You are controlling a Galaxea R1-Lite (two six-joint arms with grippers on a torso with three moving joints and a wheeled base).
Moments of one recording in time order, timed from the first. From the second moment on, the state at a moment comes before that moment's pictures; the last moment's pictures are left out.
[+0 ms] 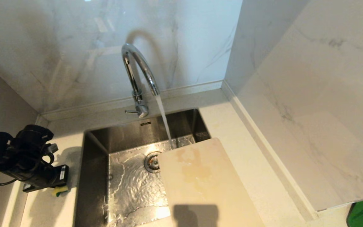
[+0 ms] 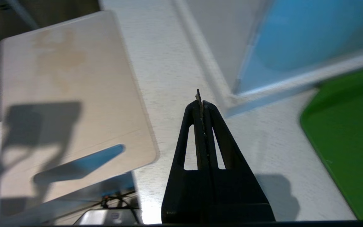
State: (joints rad) left arm 0.06 1.92 -1.01 0.24 -0.04 -0.23; right arm -0.01 0.00 0.00 0.00 -0.01 0.04
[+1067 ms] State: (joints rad) left arm -0.09 1.51 -1.34 0.66 -0.12 0.10; right arm -0.01 0.00 0.00 0.00 -0.01 0.04
